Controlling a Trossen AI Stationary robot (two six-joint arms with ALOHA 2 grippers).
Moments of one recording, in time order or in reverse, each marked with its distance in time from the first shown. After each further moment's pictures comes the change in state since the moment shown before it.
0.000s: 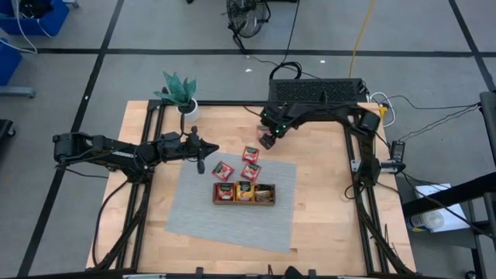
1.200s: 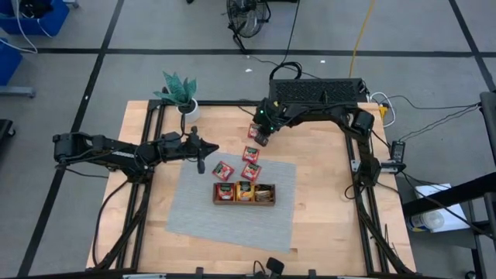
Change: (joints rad) left arm 0.001 0.000 0.000 -0.013 -0.011 0.005; right arm -0.004 0.046 0.038 0.277 -0.066 -0.236
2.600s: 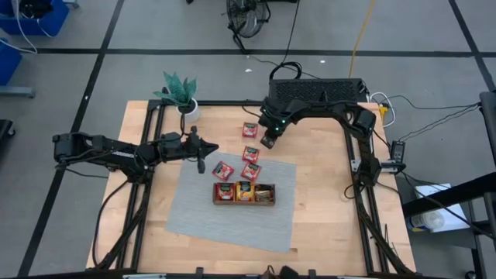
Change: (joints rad) left arm 0.000 0.000 0.000 0.002 -0.009 0.000; right arm -0.030 -0.006 -0.011 -0.324 -0.113 0.035
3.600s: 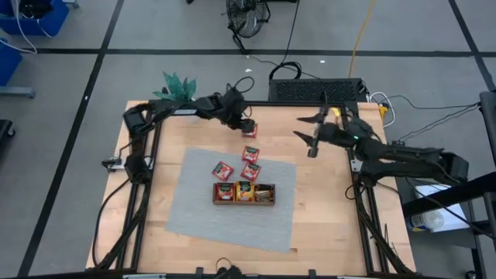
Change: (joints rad) left arm 0.294 0.798 1.123 -1.041 0.364 -0.570; right arm 0.103 -1.194 -0.979 1.337 0.009 -0.270
